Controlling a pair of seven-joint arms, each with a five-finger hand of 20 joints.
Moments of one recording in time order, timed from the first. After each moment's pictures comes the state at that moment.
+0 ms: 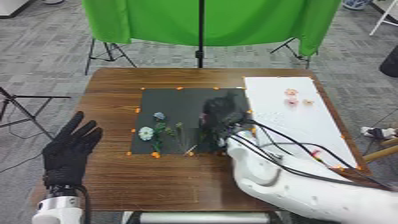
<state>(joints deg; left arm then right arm) 132.5 -51.5 -89.3 -124.5 23.1 20.9 34.9 -48.4 -54.9 9.1 -93.4 -134.1 26.0 39.2</state>
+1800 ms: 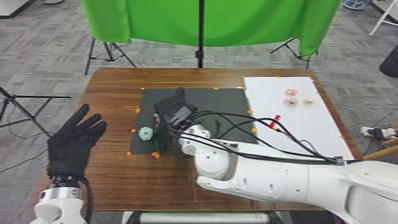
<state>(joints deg) 129.0 -54.0 -90.8 -123.2 27.5 18.2 28.5 -39.8 -69.1 1.1 -89.0 -136.1 9.4 40.6</state>
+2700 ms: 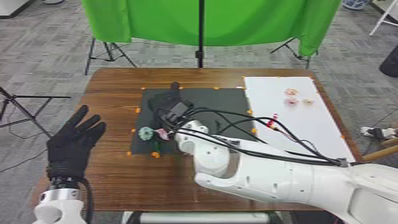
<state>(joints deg) 129.6 -55.2 -91.0 -123.3 28.0 18.2 28.5 -41.6 -68.3 5.8 -94.0 -134.7 6.7 37.2</state>
